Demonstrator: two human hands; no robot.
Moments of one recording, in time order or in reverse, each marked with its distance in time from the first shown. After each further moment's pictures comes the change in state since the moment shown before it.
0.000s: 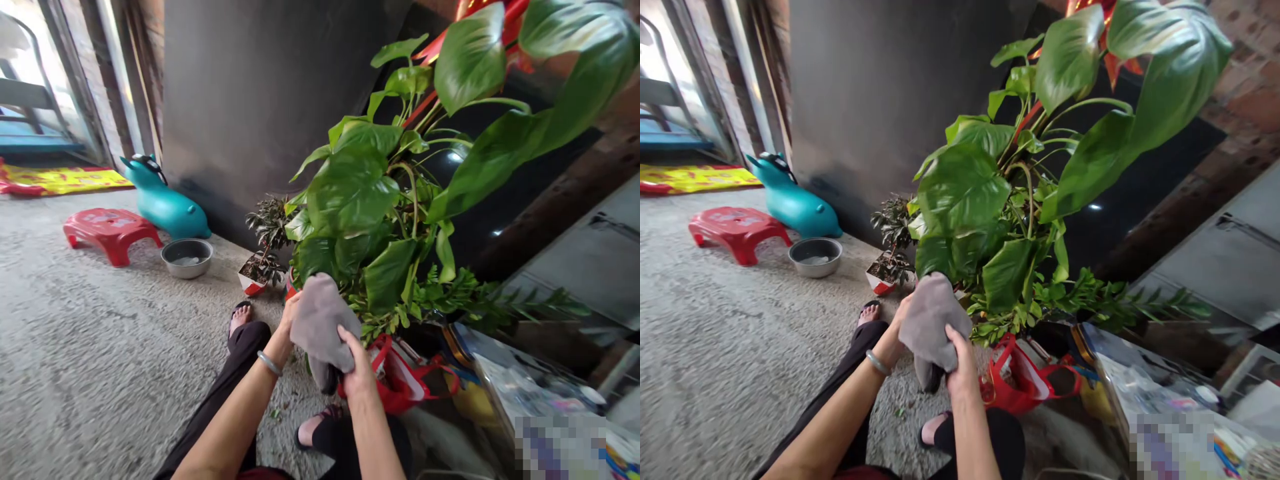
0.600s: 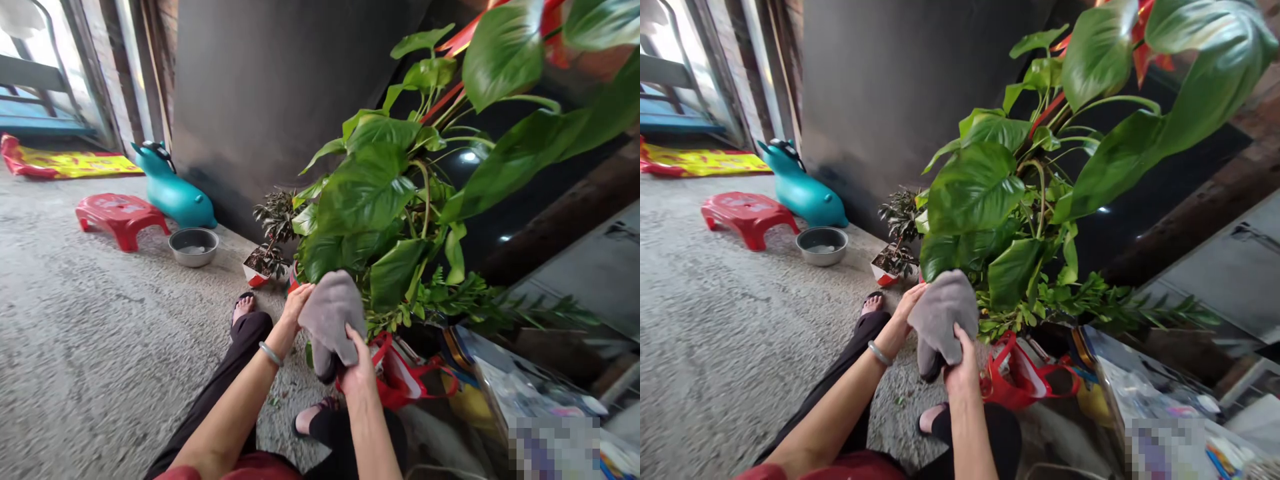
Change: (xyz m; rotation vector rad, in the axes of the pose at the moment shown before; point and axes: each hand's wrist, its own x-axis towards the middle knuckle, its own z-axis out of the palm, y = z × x) left_hand -0.013 0.013 0.004 -0.074 -0.016 -0.023; right_hand -0.001 0.008 -0.003 0.094 0.053 0.108
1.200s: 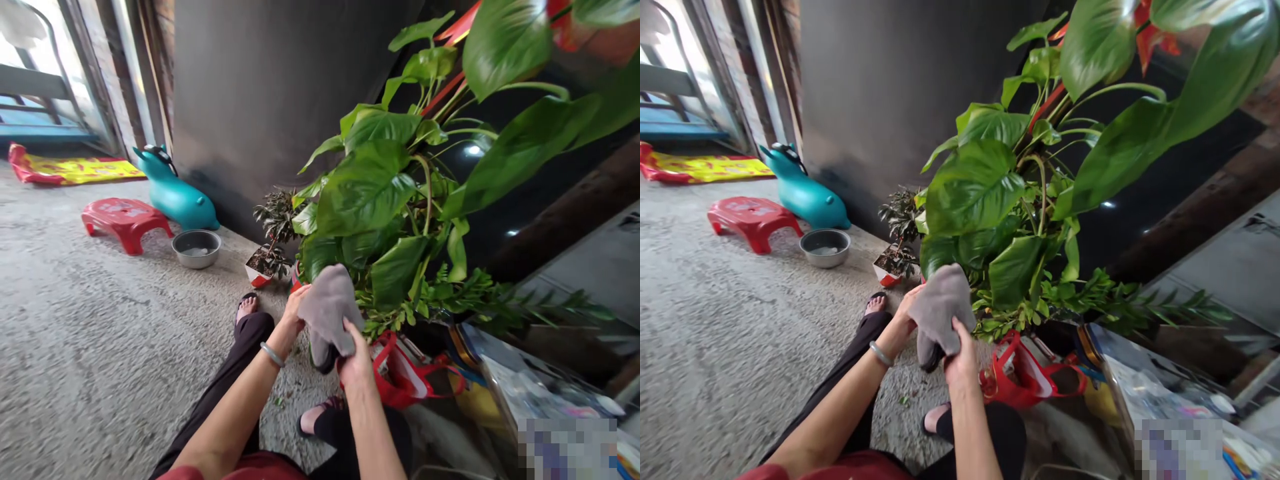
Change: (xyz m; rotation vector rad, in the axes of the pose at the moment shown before) left_hand 0.002 0.000 0.001 -0.014 0.038 -0.002; right_hand 0.013 0.003 0.010 -0.025 -0.016 0.015
